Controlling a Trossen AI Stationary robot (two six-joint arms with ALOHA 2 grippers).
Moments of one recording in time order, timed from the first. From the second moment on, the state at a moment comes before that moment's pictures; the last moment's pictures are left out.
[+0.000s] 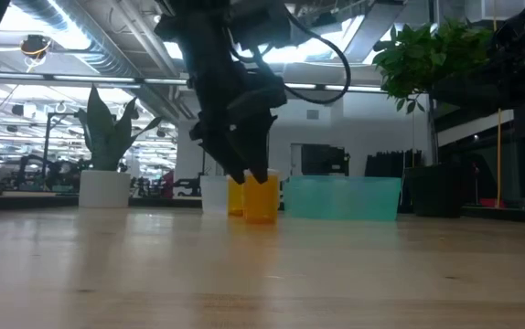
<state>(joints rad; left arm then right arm) -0.04 1.87 1.29 -0.57 -0.26 -0.55 0.36 0.06 0.03 0.02 0.69 0.00</state>
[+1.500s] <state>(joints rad) -0.01 1.93 1.36 -0.57 -0.25 -0.53 0.36 0.07 0.03 0.02 0.69 0.00</state>
